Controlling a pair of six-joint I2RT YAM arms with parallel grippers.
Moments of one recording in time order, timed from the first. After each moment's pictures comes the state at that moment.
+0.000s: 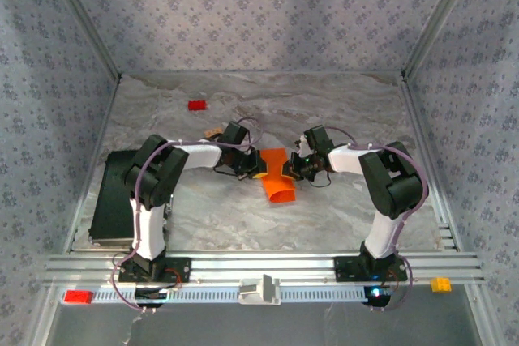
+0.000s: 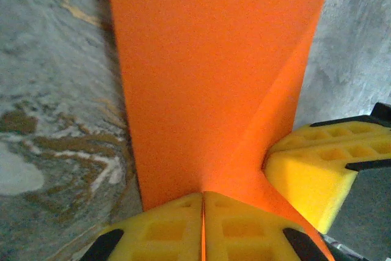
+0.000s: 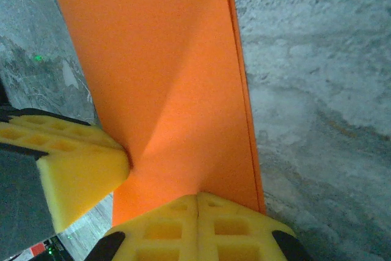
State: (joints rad) left arm -0.61 1.97 1.09 -0.14 0.62 -0.85; right arm 0.40 1.80 0.86 -0.15 -0.58 0.66
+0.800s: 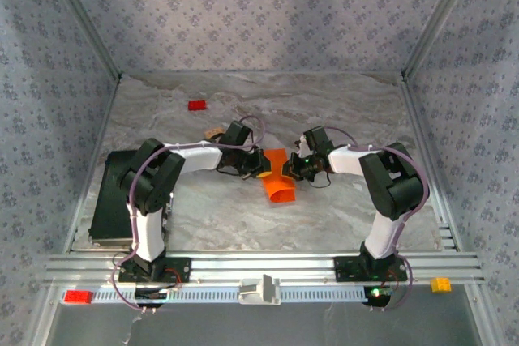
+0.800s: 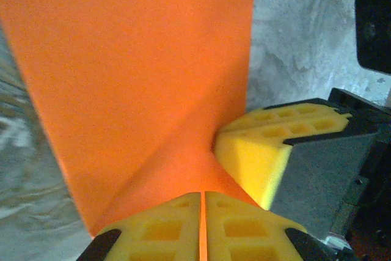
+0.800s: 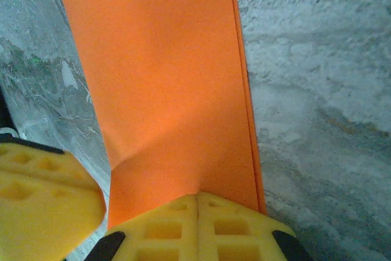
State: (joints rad) left arm -0.64 1.92 1.08 -0.12 0.62 -0.90; right arm 0.41 1.79 0.85 -0.13 -0.56 0.66
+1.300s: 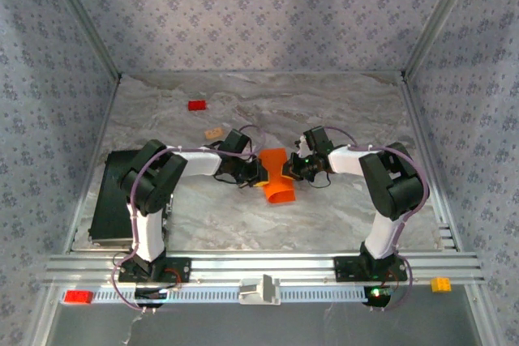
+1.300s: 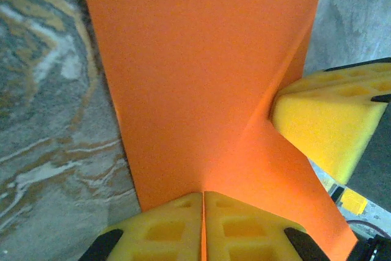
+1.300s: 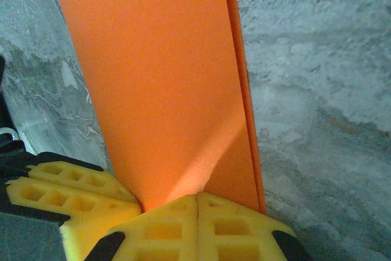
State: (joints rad) left arm -0.65 1.92 1.00 -0.11 0.62 -0.84; right arm 0.41 1.79 0.85 -0.13 -0.56 0.66
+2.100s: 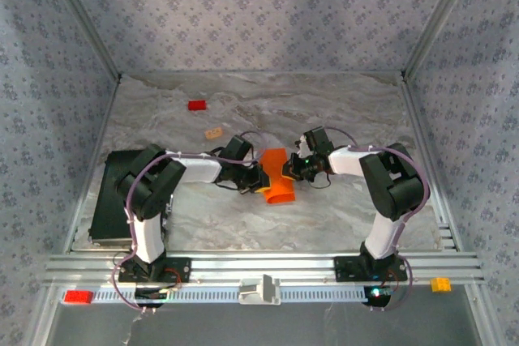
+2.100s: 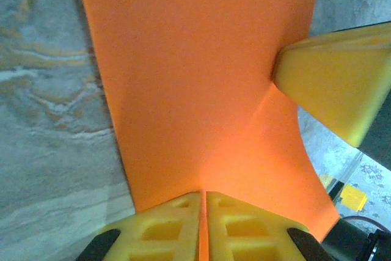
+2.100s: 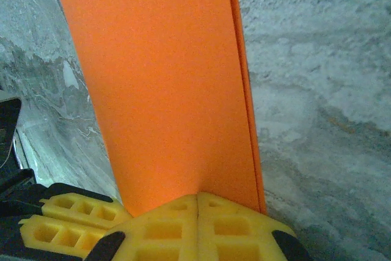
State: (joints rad) left arm -0.70 1.87 0.92 -0.05 0.59 -0.91; right arm 0.41 1.79 0.84 -0.11 -0.56 0.67
